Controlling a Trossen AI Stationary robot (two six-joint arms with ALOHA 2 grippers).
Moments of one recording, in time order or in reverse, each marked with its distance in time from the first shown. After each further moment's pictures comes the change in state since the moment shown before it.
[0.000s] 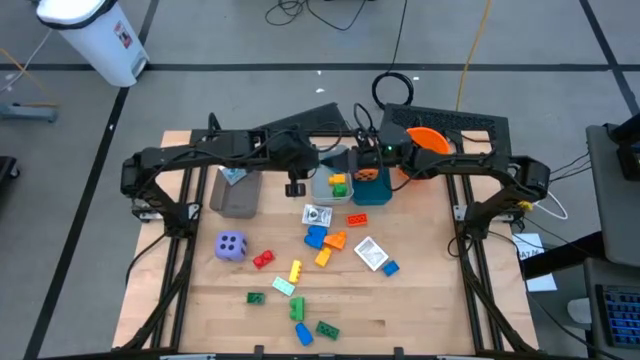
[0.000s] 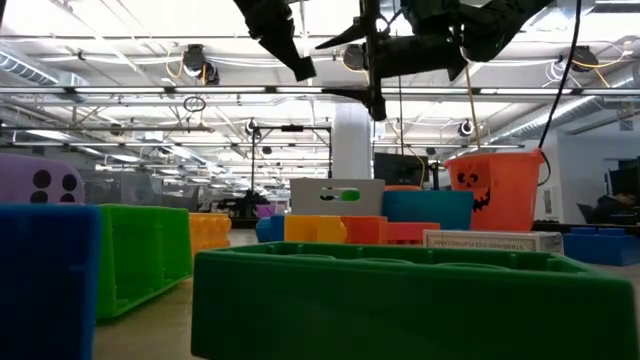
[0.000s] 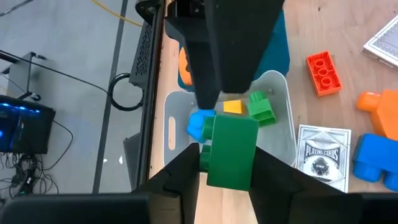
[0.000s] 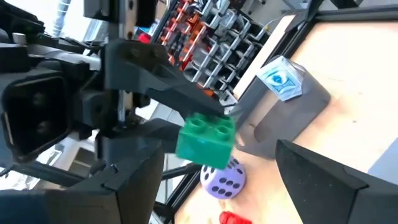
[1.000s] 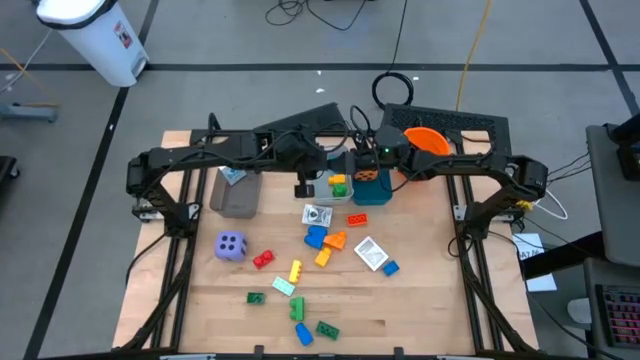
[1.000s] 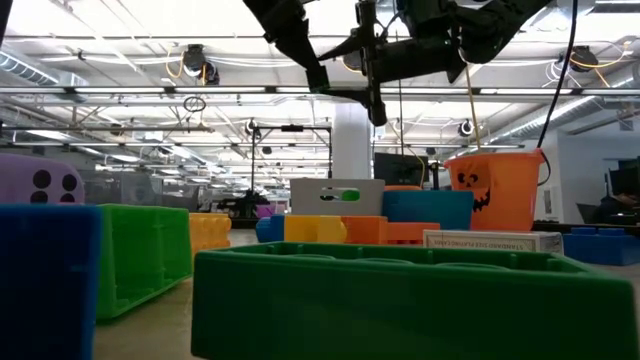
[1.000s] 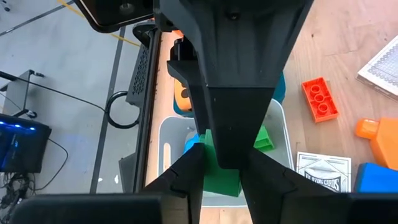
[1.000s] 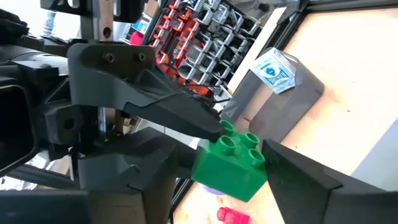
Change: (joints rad) left arm -0.001 0.033 0.000 0.109 0.033 0.019; right arm 0.016 0.017 0.000 -0.017 0.017 0.022
